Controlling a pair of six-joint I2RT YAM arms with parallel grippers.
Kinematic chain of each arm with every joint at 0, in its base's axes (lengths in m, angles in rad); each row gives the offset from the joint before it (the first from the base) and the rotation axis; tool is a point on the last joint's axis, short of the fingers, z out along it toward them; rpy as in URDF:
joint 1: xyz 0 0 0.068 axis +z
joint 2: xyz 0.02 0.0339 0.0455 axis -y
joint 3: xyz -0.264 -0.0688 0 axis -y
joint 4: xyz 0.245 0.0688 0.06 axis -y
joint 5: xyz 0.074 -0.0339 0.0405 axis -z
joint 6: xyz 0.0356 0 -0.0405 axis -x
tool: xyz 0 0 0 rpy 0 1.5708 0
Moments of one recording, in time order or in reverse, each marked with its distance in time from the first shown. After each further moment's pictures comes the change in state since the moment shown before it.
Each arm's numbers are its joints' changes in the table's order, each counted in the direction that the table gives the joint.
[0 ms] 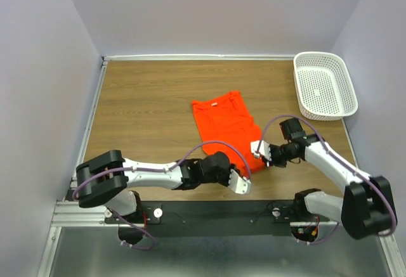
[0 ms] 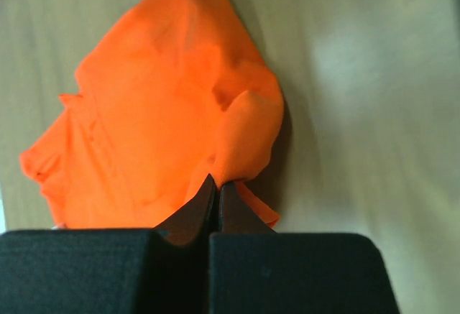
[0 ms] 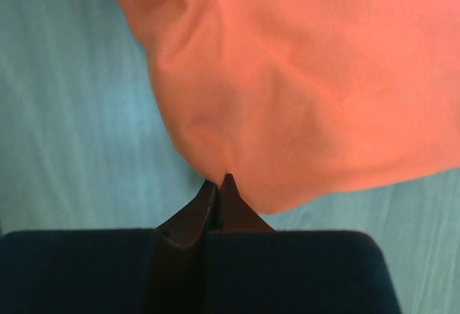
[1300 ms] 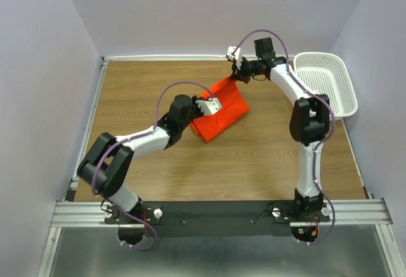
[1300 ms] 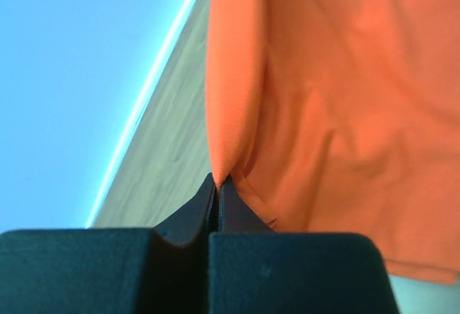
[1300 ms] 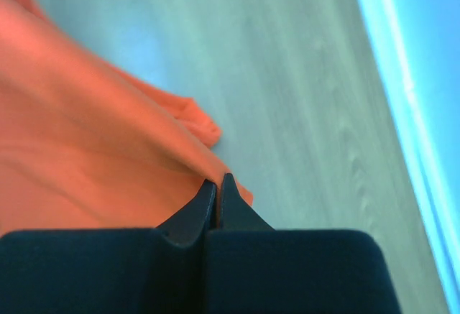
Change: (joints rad) left arm 0.577 -0.077 0.126 0.253 -0.111 0.021; right arm 0.003 -0.925 1.267 0.126 -0.142 -0.344
